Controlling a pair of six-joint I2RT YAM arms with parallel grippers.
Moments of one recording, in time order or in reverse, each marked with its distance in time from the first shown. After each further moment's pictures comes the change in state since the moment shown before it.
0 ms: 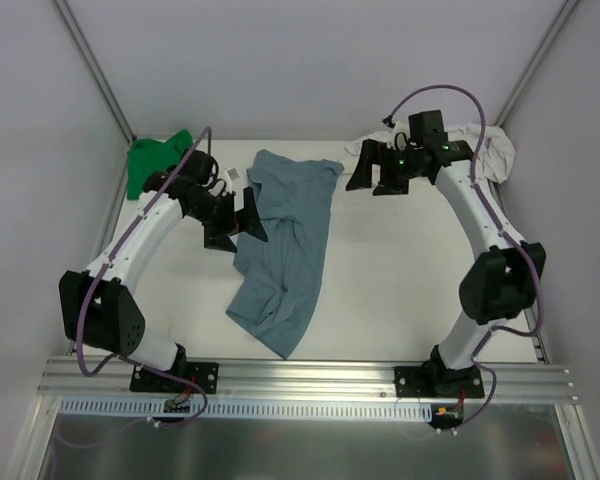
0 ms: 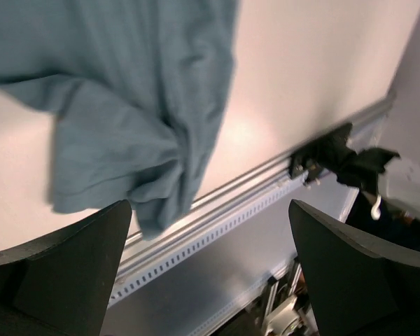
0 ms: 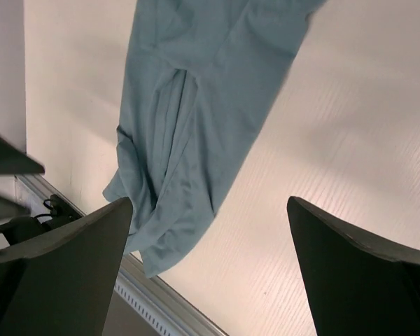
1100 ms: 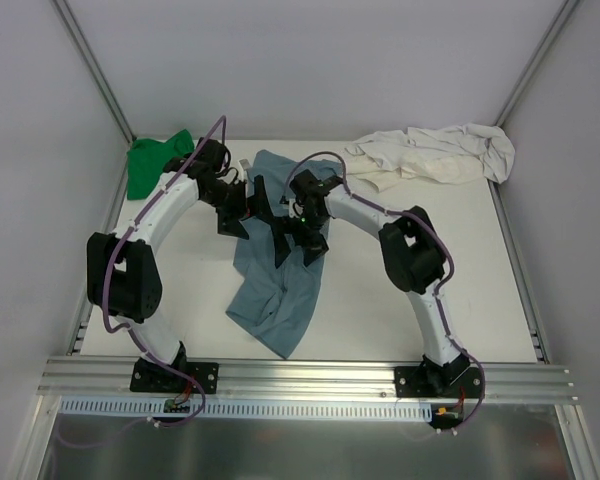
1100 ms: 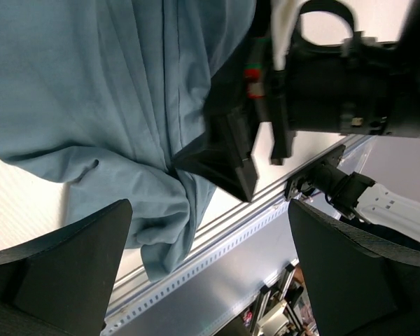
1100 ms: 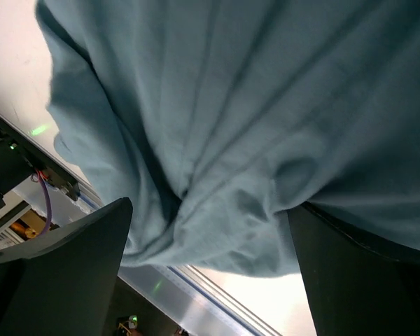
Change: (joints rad) left arm 0.067 0.204 0.067 0.100 0.037 0.008; right arm 0.452 0.393 0.028 -0.069 0.019 0.087
